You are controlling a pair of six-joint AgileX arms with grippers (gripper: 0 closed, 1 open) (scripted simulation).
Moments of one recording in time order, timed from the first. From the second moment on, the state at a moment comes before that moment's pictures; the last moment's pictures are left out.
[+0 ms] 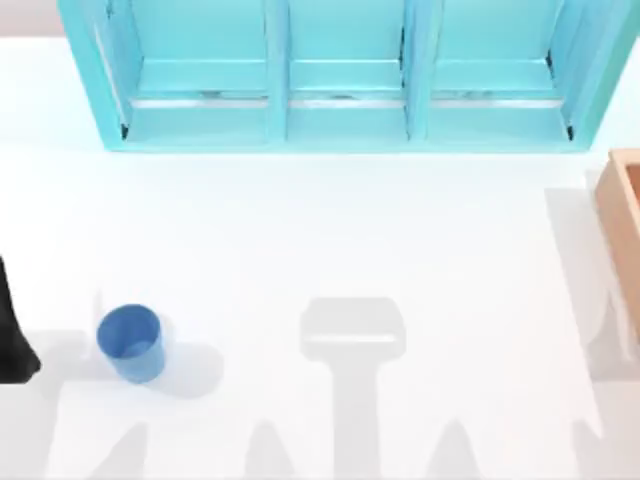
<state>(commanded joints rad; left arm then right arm) 0.00 0.00 0.00 0.00 0.00 0.00 0.00 0.00 0.00 0.00 0.00 0.00</state>
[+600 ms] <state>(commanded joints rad) -0.12 0.38 0.34 -0.31 0.00 -0.11 0.00 0.00 0.00 0.00 0.00 0.00</state>
